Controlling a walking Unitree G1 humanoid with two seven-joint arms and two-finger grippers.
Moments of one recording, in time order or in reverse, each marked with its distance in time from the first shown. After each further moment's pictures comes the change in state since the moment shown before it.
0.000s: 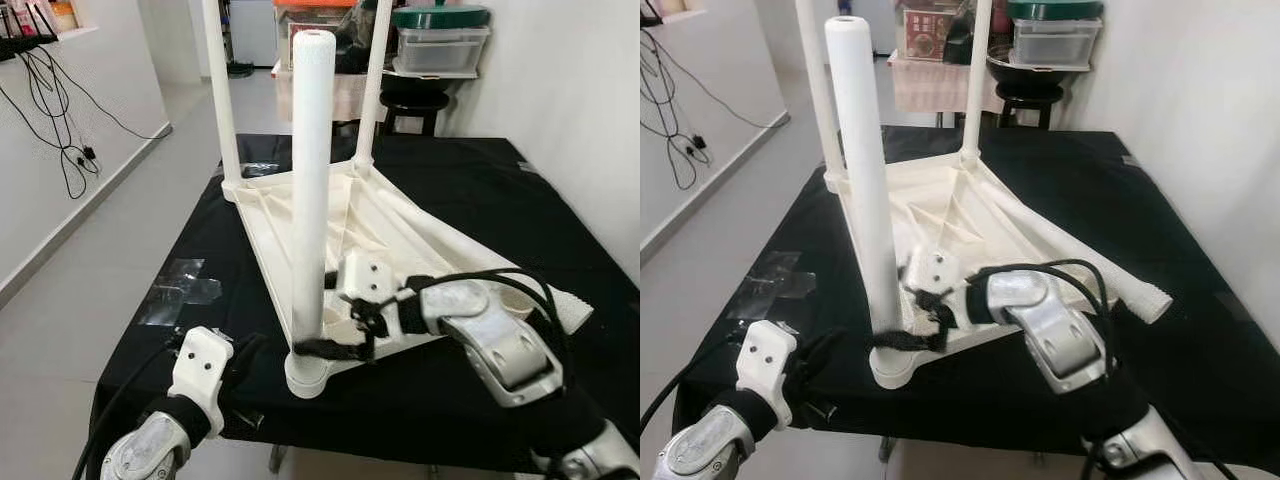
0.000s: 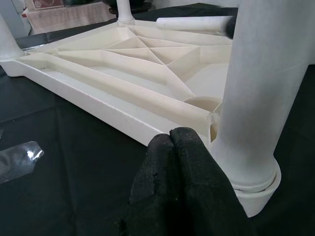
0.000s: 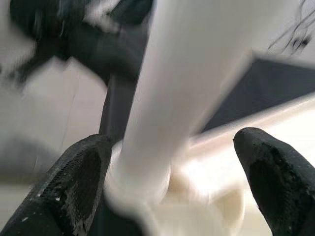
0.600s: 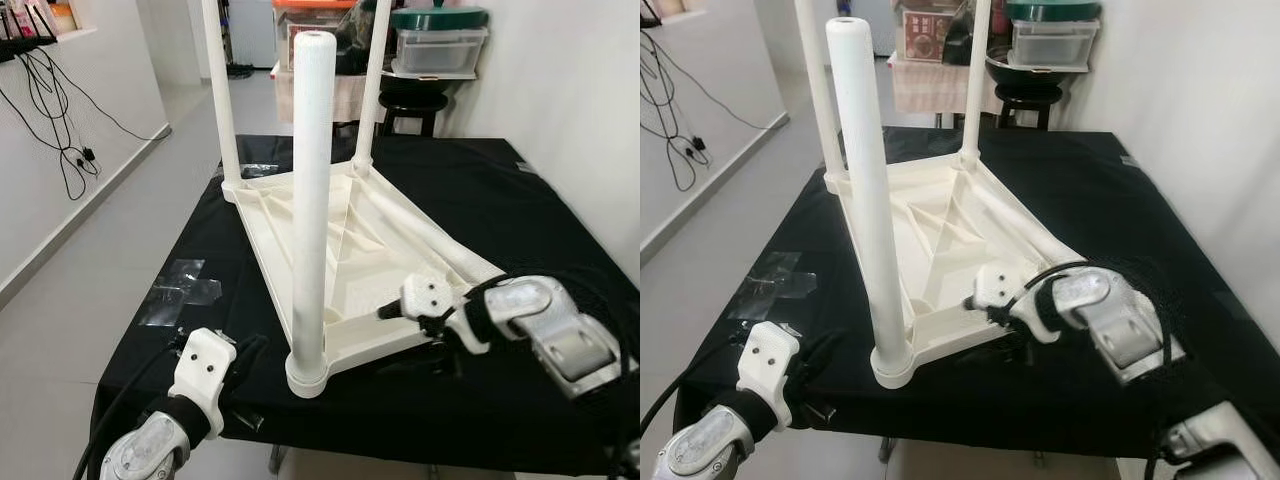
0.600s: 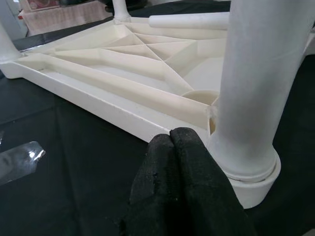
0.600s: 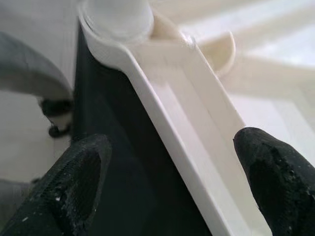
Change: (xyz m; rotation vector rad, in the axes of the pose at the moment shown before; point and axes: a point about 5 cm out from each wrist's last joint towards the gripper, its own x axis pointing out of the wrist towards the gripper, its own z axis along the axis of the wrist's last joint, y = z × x) left arm -0.002 0.001 -0.002 0.032 0.017 -0.008; right arm -0.044 -0.017 -0.052 0.036 0.321 0.003
